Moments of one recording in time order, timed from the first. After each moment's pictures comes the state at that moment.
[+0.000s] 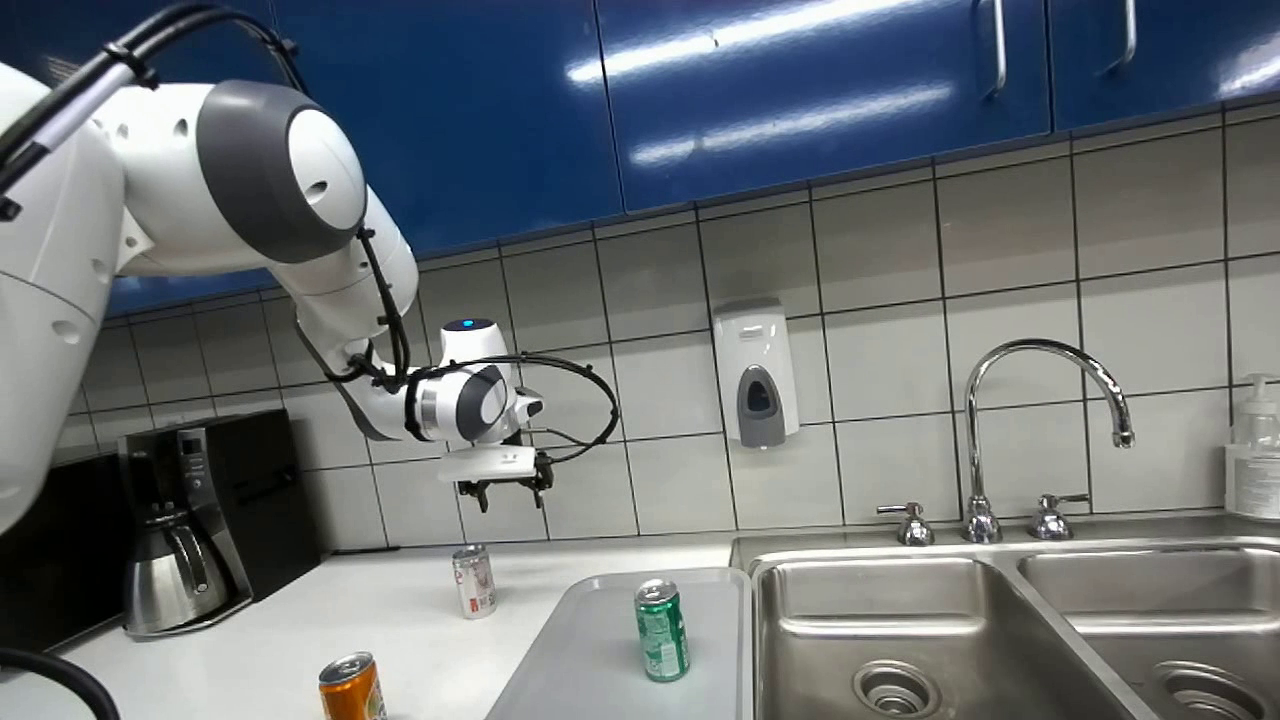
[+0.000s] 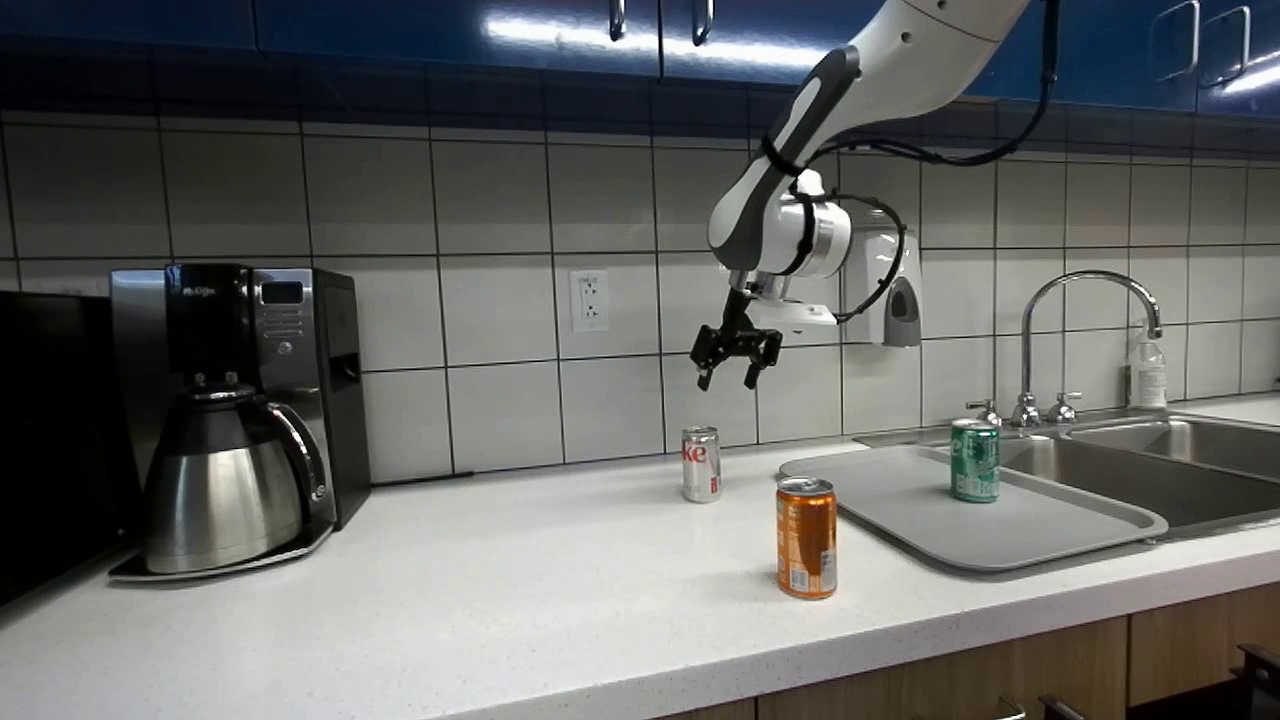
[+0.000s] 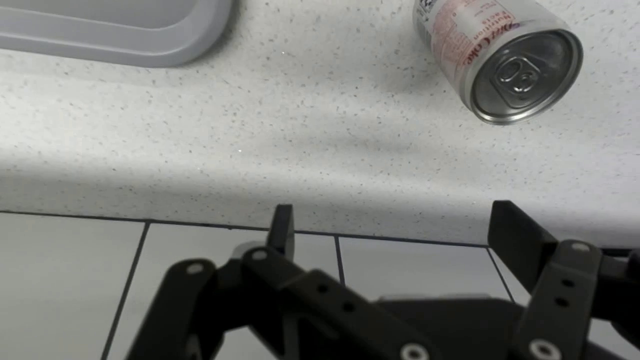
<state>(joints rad) -0.02 0.47 0.17 -1.85 0.09 2.74 -0.25</state>
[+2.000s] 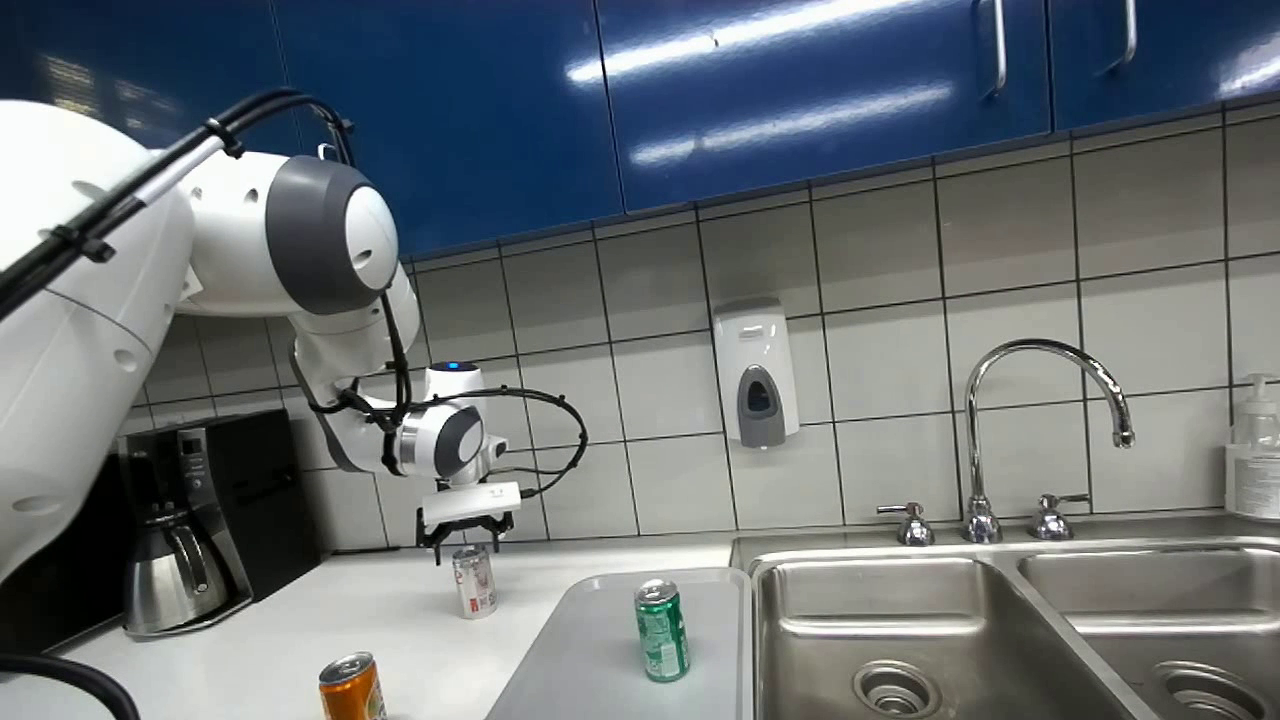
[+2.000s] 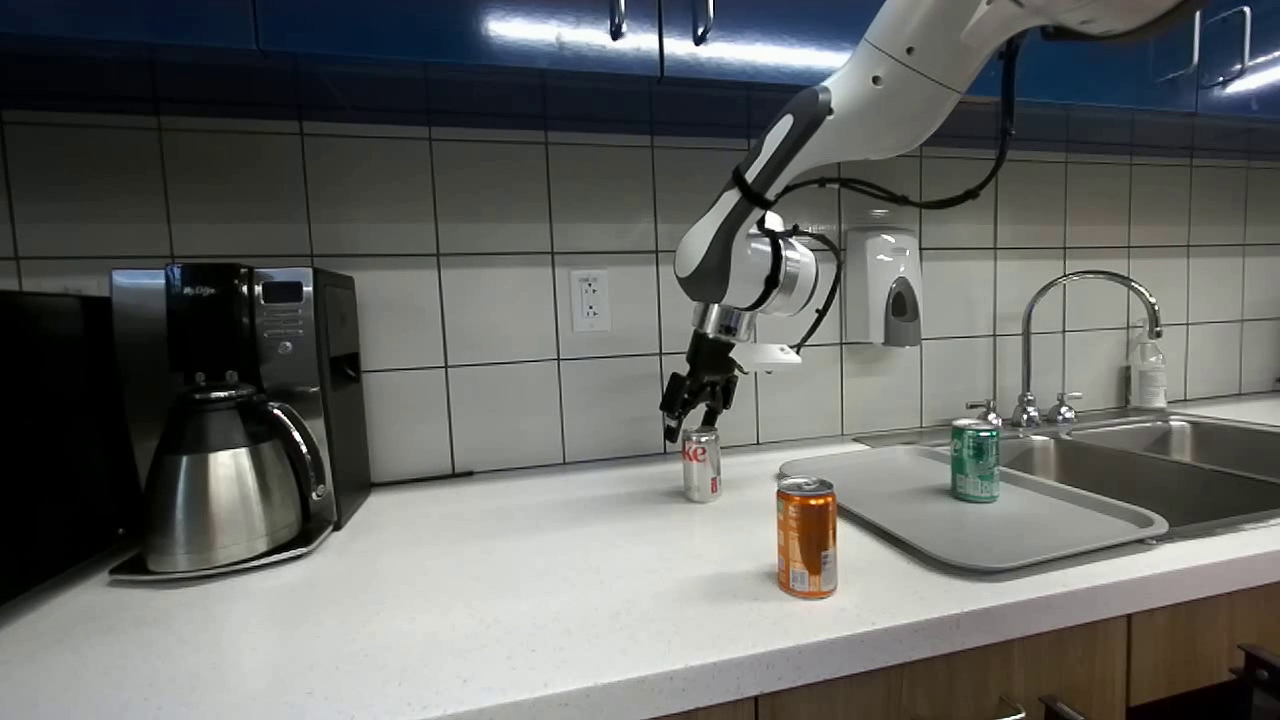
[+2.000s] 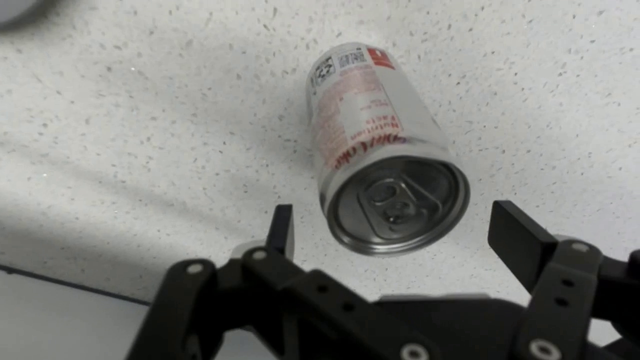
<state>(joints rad) -0.05 0.59 0.30 -1.81 0.08 2.66 -0.55</state>
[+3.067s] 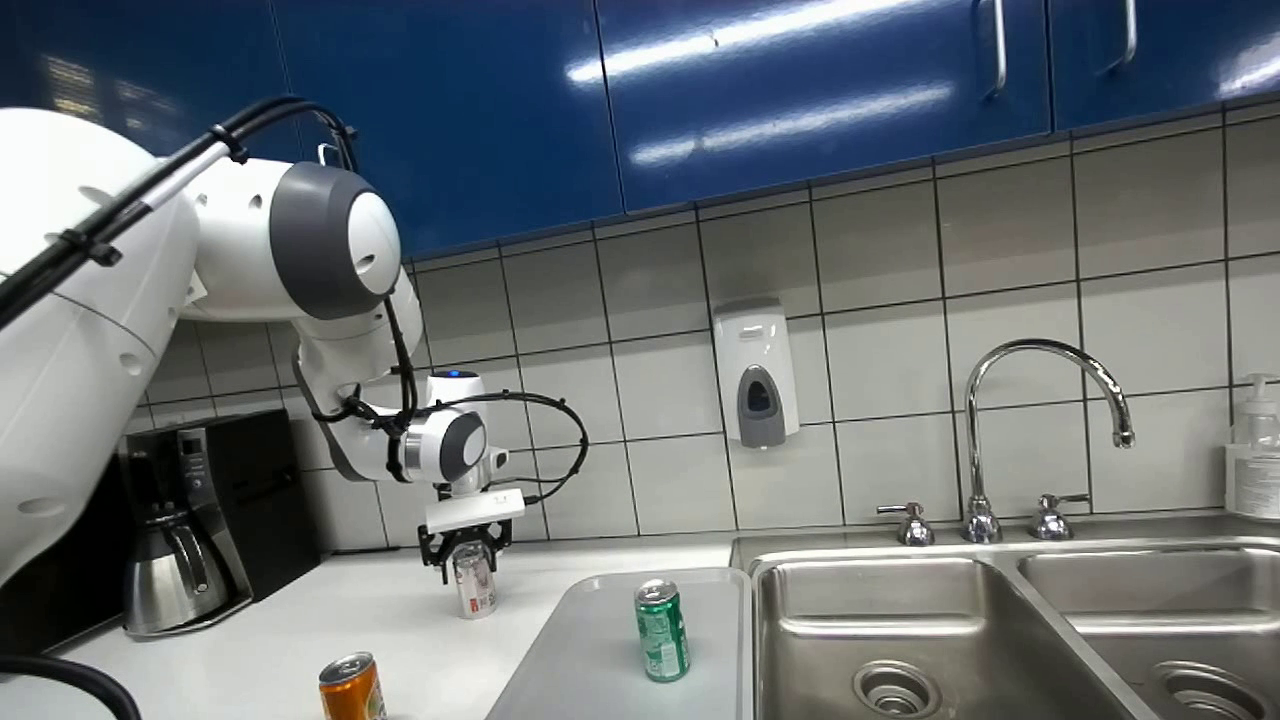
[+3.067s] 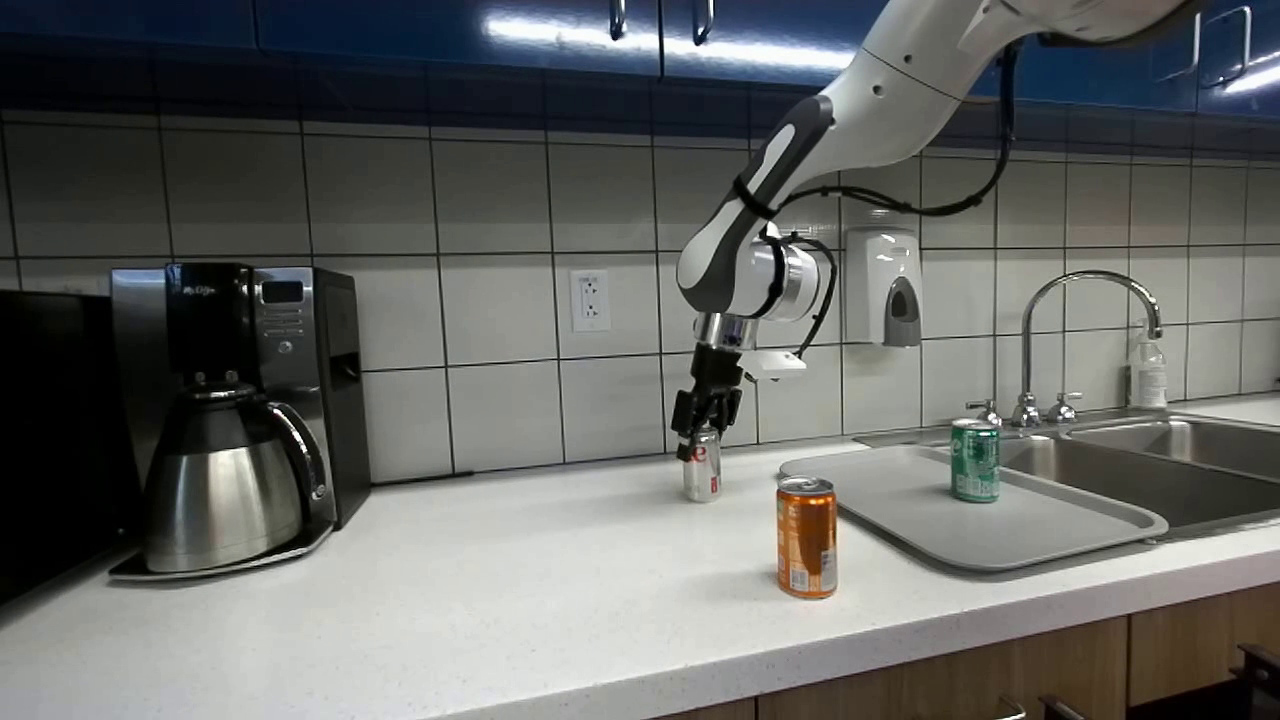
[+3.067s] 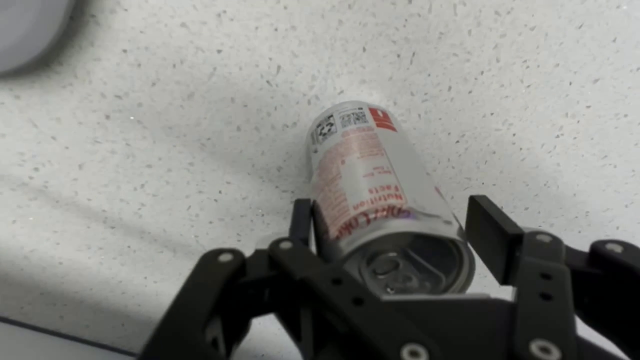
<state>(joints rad) -0.04 0.61 0.28 -1.80 0.03 2.59 -0.55</state>
